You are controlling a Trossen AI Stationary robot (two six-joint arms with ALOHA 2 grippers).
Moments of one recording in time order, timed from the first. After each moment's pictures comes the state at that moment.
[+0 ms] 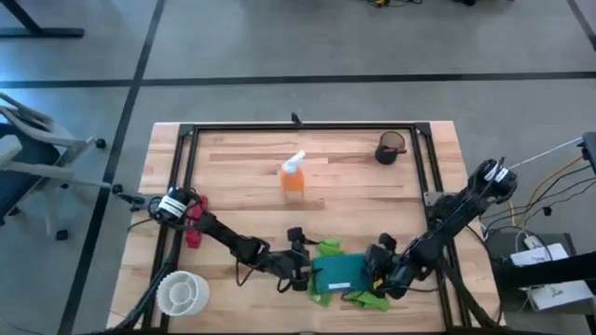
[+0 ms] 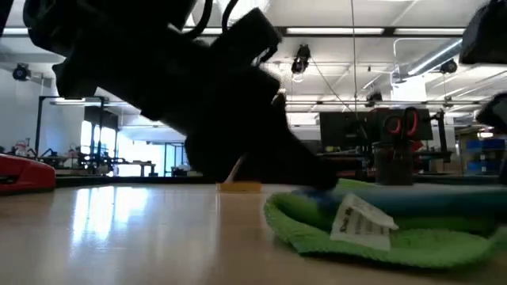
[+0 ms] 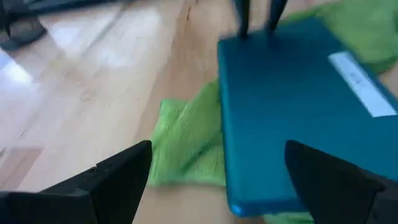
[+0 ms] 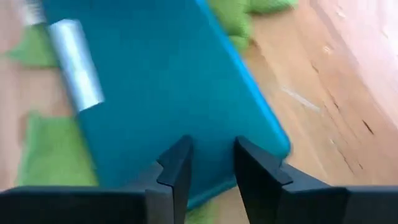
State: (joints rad) left arm -0.44 2.08 1.05 0.47 -0.55 -0.17; right arm 0.80 1.56 0.77 -0.32 0.44 1.06
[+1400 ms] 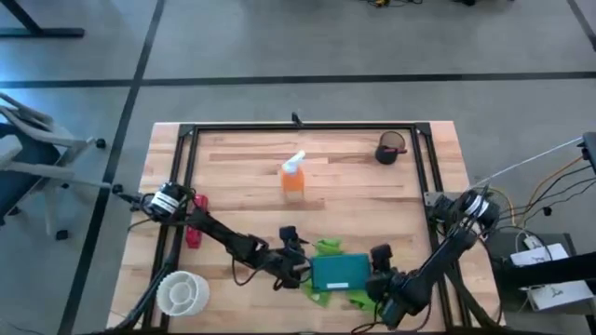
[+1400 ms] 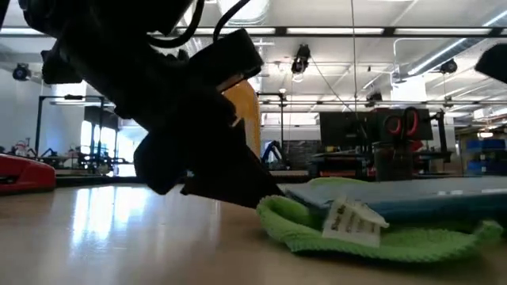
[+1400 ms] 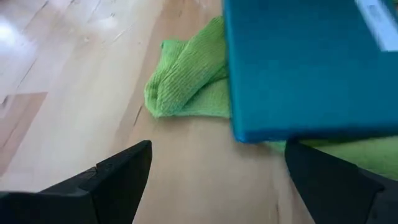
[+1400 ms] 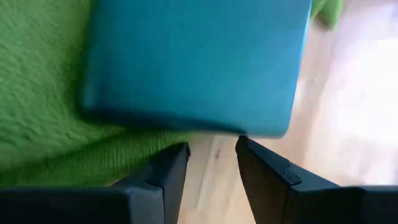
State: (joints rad) left arm -0.45 2.01 1.02 0.26 -0.51 -0.25; right arm 0.90 1.94 1.18 -0.96 0.54 0.60
